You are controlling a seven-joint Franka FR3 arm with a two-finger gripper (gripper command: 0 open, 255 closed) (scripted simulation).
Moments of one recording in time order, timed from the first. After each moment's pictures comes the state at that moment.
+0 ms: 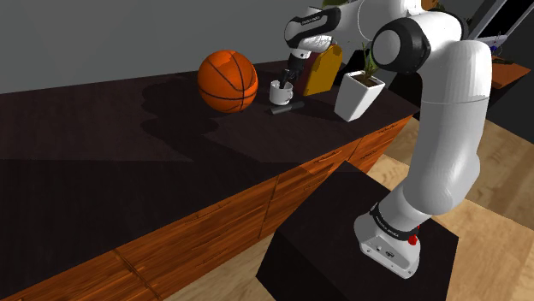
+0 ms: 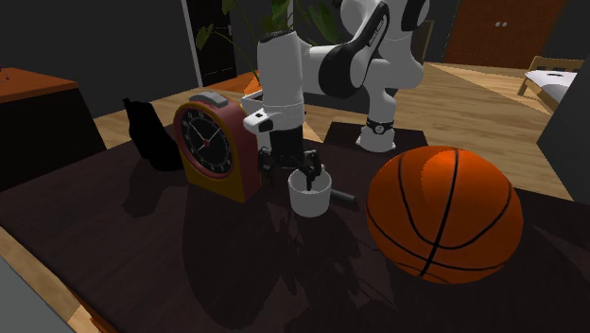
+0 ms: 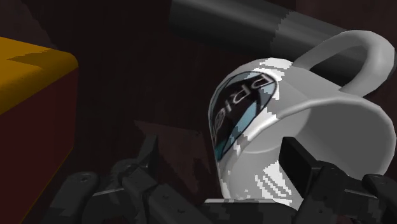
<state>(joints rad) -0.15 0.54 -0.27 -1.57 0.30 2.11 -0.54</state>
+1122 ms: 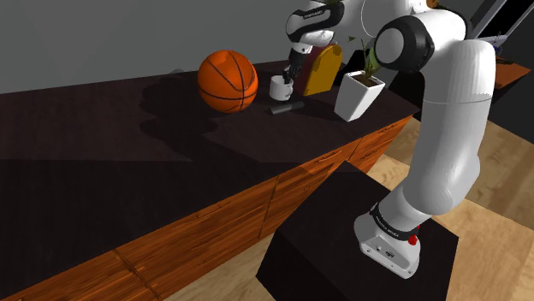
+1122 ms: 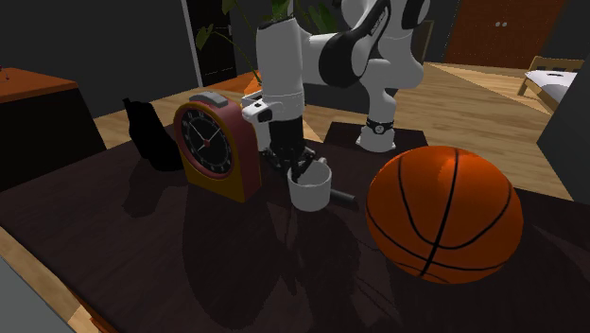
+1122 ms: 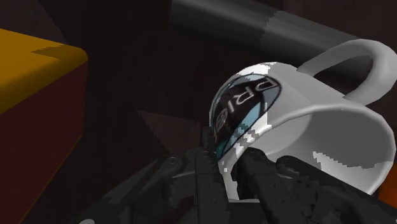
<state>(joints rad) -0.15 0.52 -0.28 -1.55 0.29 2.07 -0.53</state>
